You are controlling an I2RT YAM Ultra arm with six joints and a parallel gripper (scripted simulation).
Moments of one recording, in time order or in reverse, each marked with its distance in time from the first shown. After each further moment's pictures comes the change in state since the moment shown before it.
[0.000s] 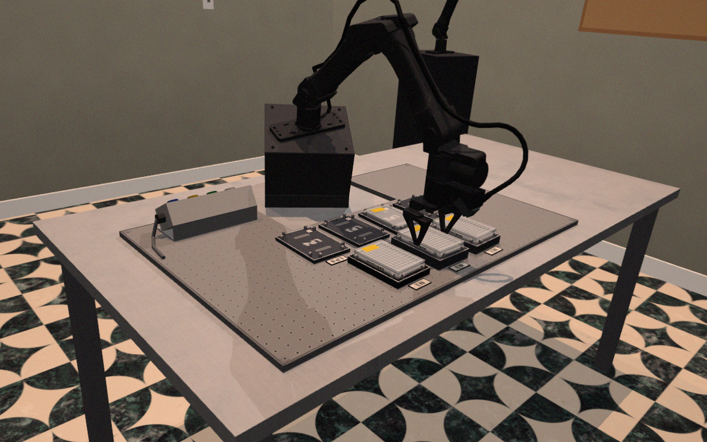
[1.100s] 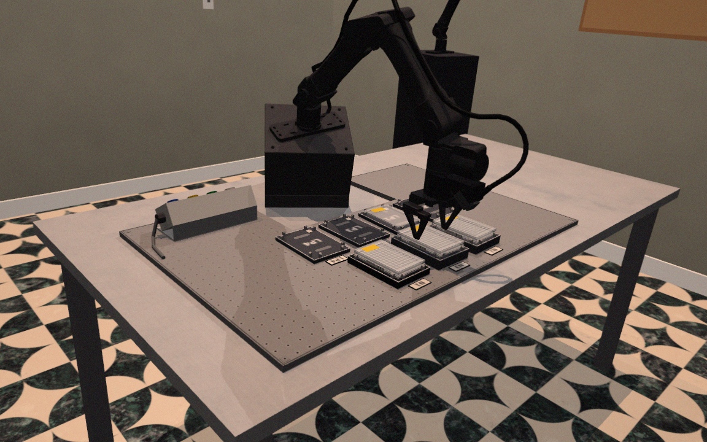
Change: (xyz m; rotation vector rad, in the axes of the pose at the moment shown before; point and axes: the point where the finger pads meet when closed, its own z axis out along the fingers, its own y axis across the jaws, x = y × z) arm 0.000 -0.003 -0.016 0.000 0.000 0.010
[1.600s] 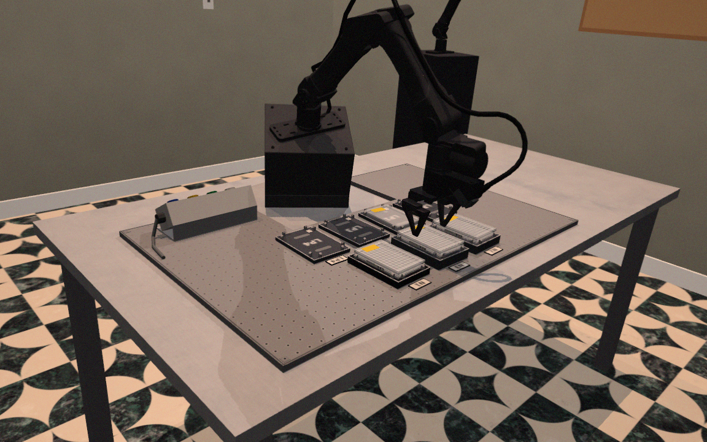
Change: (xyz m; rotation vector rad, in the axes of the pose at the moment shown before) arm 0.007 0.003 -0.004 -0.001 0.012 -0.005
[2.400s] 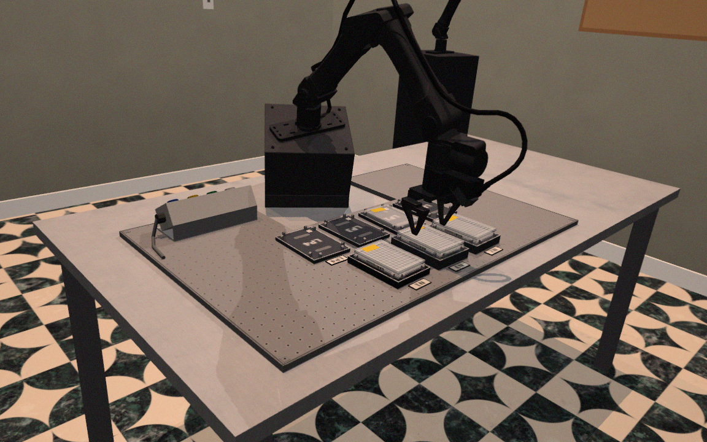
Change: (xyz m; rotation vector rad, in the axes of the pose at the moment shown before) arm 0.001 -0.001 -0.003 0.002 0.005 0.003
